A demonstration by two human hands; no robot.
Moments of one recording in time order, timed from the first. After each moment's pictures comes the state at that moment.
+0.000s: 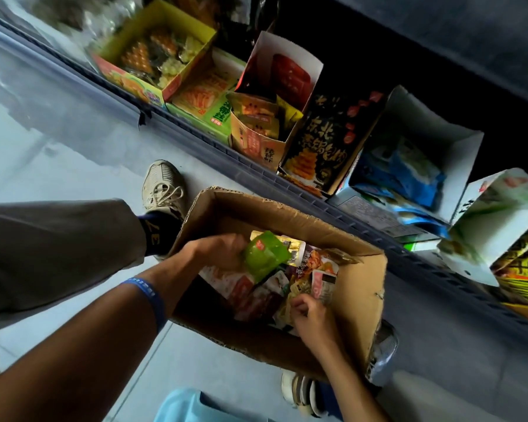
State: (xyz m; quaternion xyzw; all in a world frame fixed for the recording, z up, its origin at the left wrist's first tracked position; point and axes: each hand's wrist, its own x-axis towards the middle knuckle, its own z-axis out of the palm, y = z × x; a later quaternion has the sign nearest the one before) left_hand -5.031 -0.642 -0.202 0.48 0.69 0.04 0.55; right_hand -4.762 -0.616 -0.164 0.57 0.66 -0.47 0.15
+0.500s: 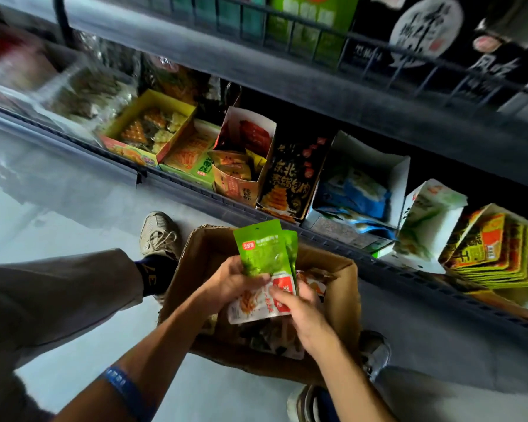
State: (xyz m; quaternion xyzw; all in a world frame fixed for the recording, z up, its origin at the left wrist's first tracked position) left_hand -4.974 -0.650 -0.083 0.24 0.59 0.44 0.64; right_hand -4.803 -0.605 -0.084 0.54 0.38 -0.74 -0.16
